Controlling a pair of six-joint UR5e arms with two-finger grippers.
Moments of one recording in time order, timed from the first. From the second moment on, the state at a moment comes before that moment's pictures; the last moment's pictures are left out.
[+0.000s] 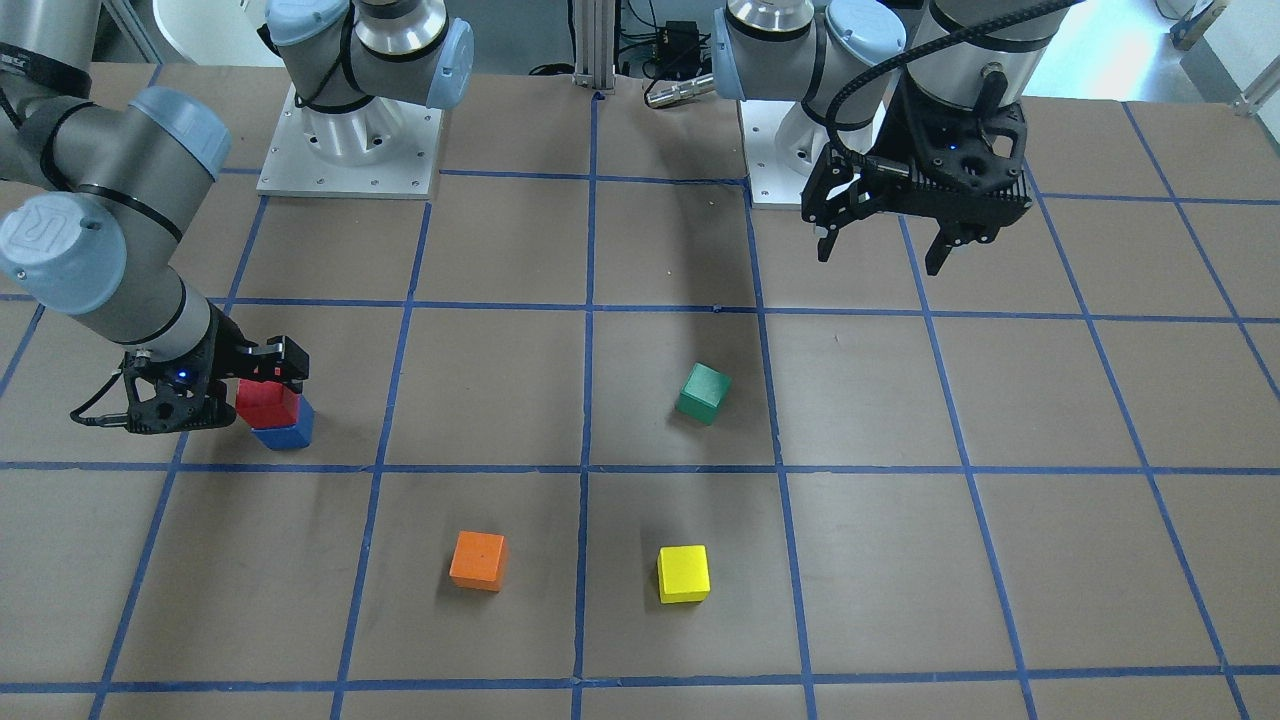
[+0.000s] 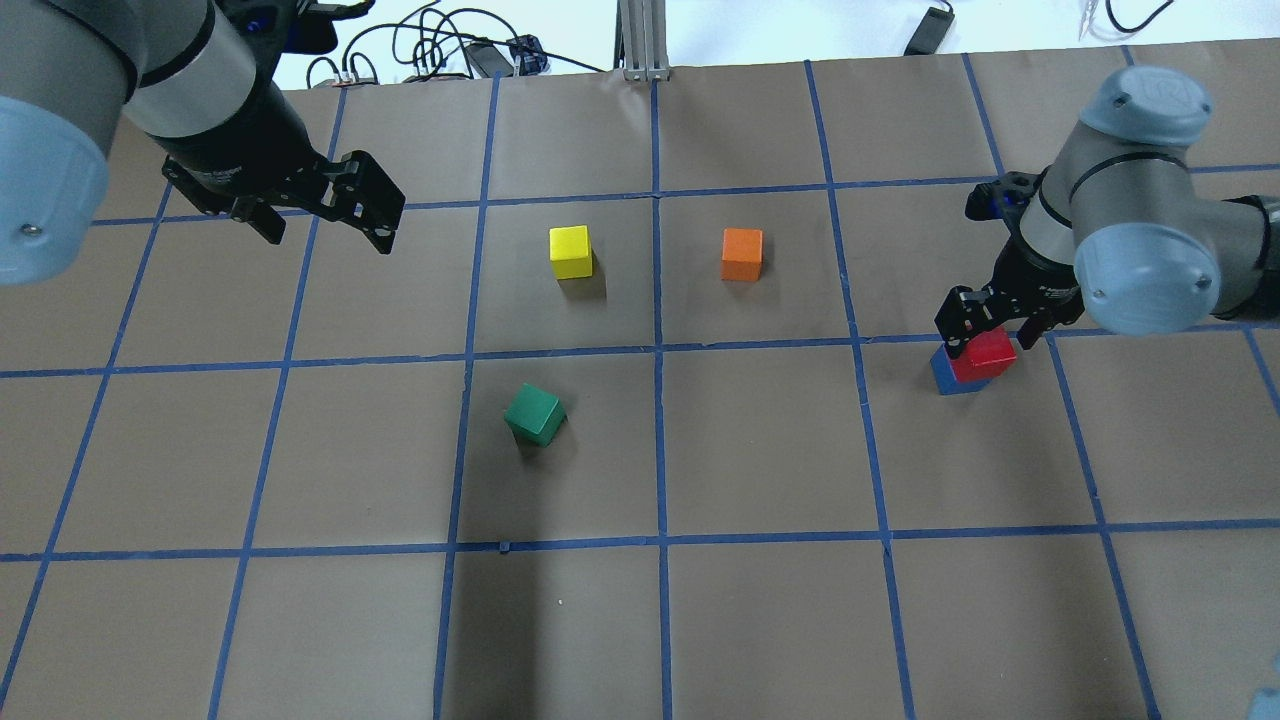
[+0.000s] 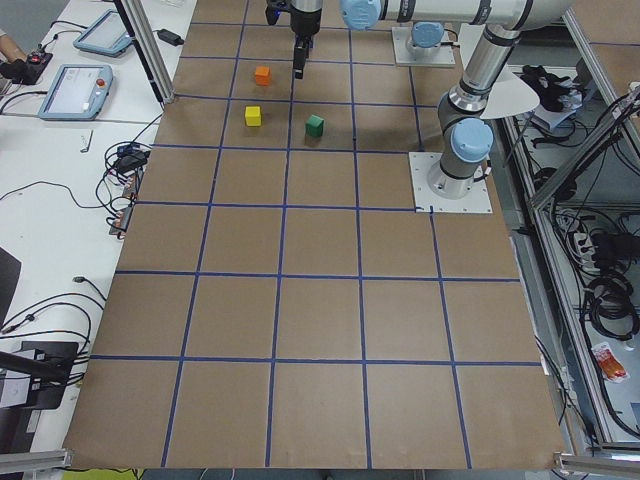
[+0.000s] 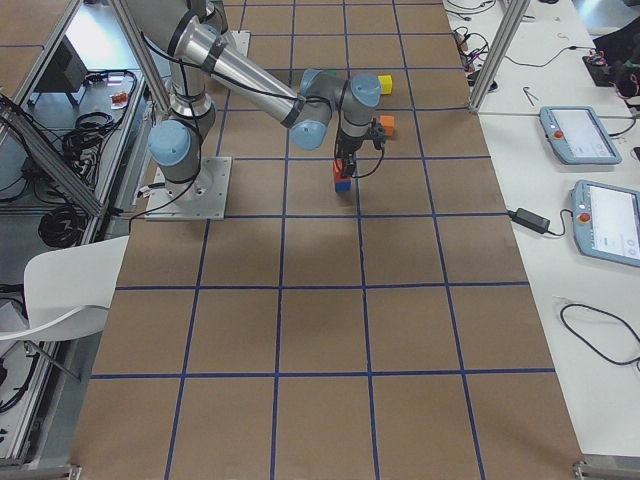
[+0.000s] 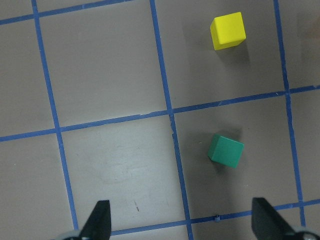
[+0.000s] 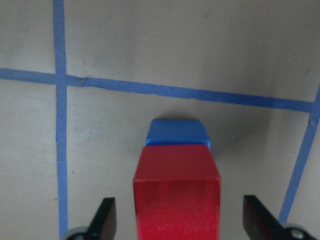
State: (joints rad) left arm -1.56 -1.53 -1.61 -1.49 1.58 0.15; right arm 1.33 -1.36 1.93 -2.01 -1.58 -0.36
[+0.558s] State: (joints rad) left arm -1.56 -1.53 -1.61 -1.49 1.58 0.15; right arm 1.33 -1.41 1.83 -1.87 -1.60 -0.34
